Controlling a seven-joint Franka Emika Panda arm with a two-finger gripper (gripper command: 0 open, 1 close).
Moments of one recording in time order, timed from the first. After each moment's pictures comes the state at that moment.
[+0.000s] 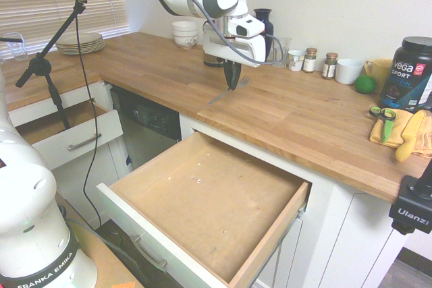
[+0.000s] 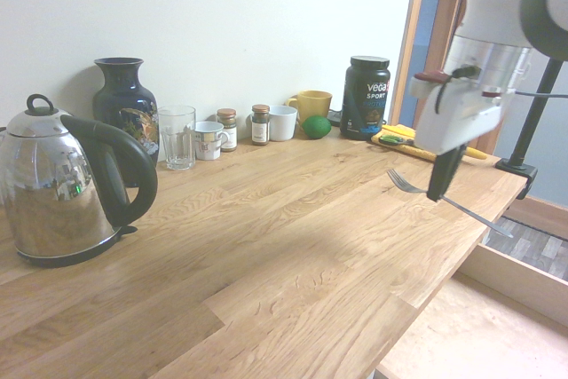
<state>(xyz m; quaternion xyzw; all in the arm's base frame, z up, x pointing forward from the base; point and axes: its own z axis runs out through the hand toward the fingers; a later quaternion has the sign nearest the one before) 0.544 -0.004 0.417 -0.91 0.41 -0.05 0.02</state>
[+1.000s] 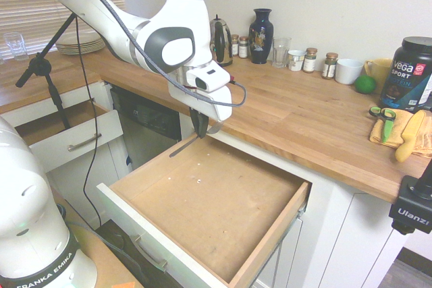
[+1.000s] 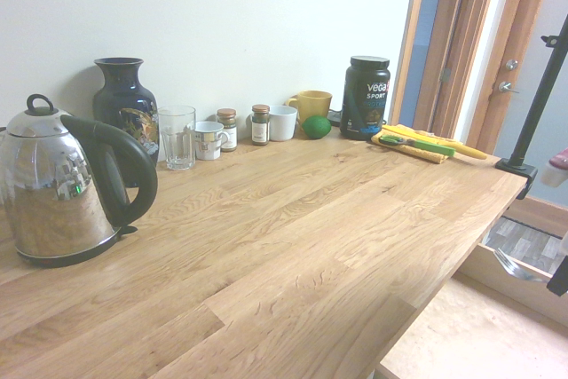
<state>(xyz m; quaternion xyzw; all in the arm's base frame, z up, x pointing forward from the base) 0.408 -0.033 0.322 -0.90 0.44 -0.04 0.02</state>
